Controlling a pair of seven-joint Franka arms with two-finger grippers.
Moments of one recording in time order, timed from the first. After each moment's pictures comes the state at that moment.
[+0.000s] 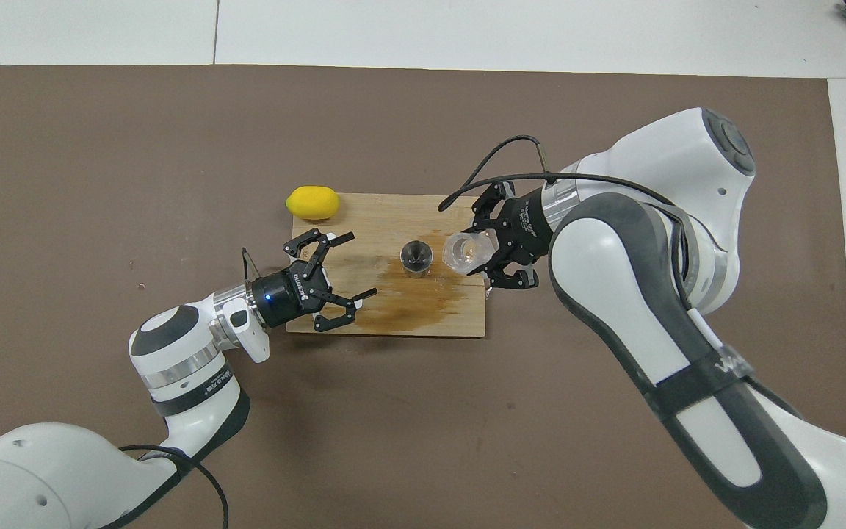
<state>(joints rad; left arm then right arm) -0.24 0.31 -0.03 -2.32 -2.10 1.87 2.70 0.39 0.27 -0.06 -1.72 0.66 1.98 1.43</state>
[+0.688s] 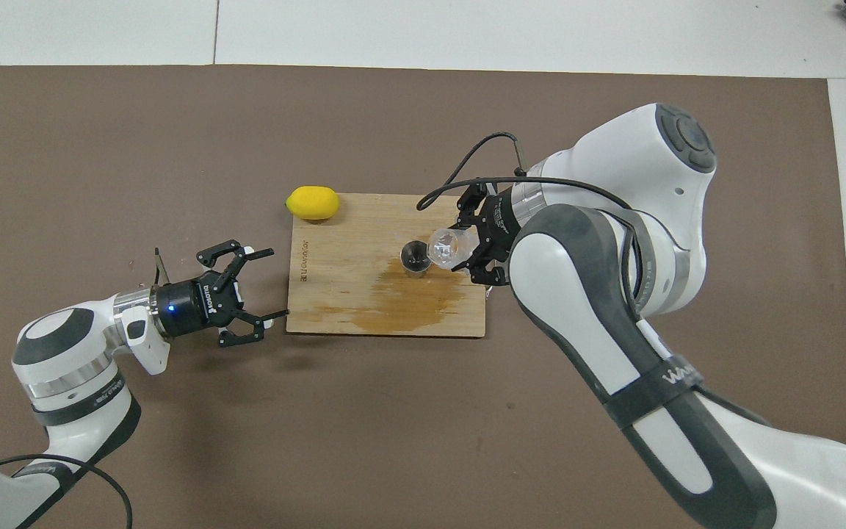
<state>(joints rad) 0.07 0.21 -0.02 -2.38 -1.65 1.74 2.68 0.44 0.31 -0.06 -1.68 0.57 2.01 1.56</state>
